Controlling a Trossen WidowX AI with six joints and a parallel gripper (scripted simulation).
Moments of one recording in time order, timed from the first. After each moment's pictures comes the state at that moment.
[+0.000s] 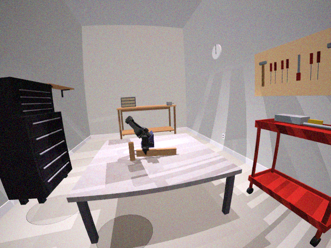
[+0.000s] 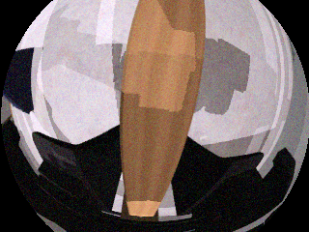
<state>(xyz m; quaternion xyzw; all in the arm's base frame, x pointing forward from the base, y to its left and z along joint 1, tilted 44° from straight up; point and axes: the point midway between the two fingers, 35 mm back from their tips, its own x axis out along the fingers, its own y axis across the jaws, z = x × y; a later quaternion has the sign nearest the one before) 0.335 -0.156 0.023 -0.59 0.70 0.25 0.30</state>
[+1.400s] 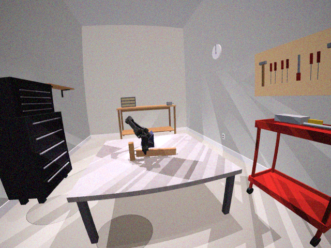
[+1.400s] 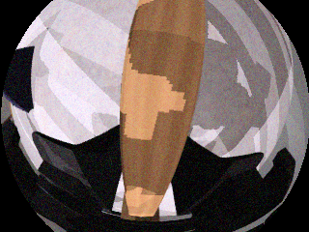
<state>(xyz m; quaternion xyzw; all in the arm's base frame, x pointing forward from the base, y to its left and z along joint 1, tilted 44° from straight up) 0.334 -0.159 0.026 -0.59 0.70 0.25 0.30</state>
